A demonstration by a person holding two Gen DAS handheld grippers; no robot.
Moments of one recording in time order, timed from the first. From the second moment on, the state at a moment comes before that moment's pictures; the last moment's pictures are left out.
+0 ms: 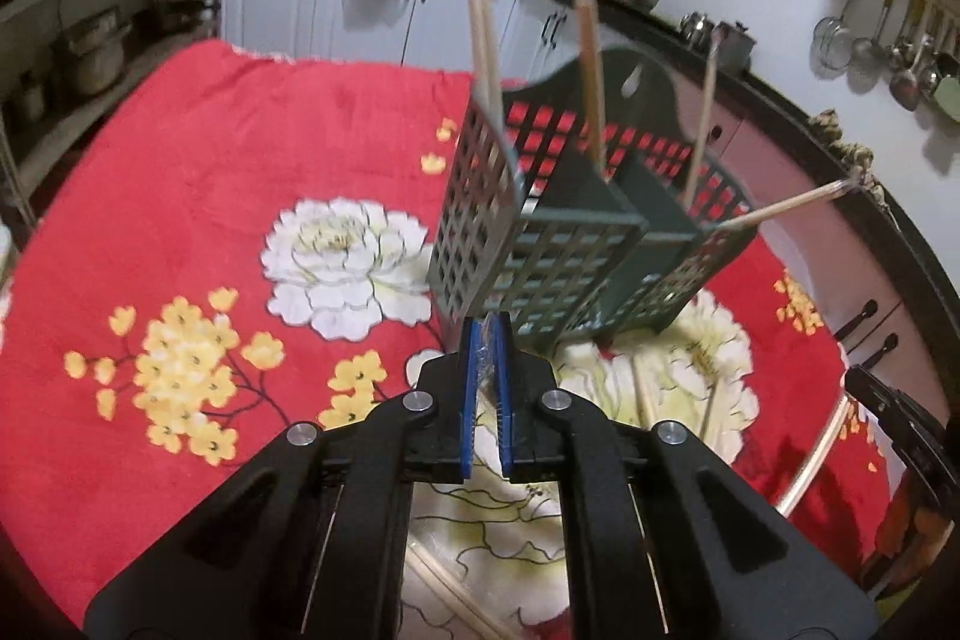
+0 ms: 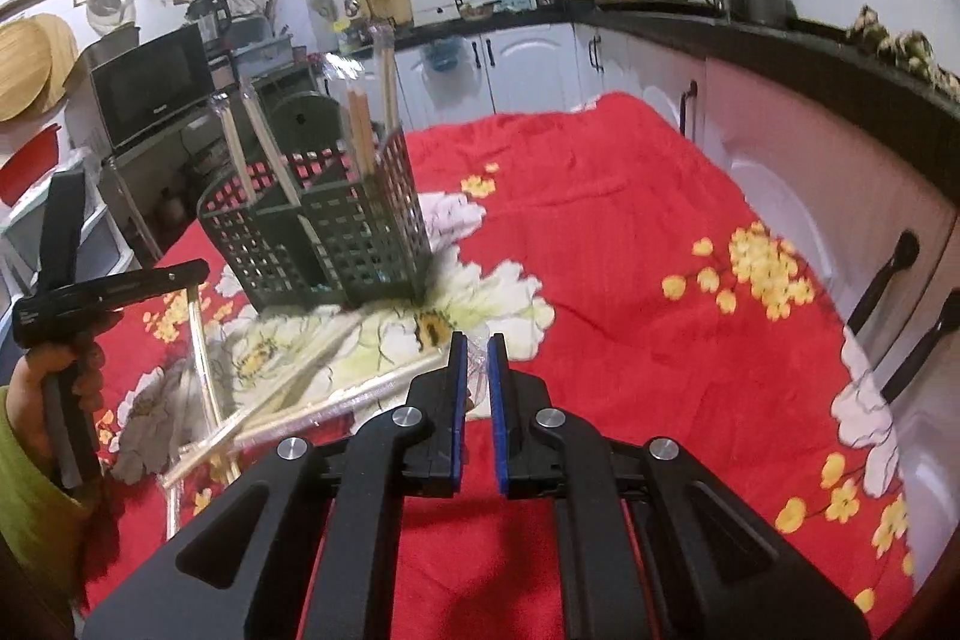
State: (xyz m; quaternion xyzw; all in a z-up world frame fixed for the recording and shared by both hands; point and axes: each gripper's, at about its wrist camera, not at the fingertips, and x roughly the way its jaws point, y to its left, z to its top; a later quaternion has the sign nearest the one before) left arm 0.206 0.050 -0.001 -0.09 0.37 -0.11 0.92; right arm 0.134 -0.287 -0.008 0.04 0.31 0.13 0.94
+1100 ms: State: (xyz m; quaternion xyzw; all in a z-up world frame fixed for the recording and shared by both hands) left arm 0.163 0.008 0.100 -0.04 0.25 -0.18 0.95; right arm 0.120 -0.244 0.076 -0.03 0.21 0.21 0.95
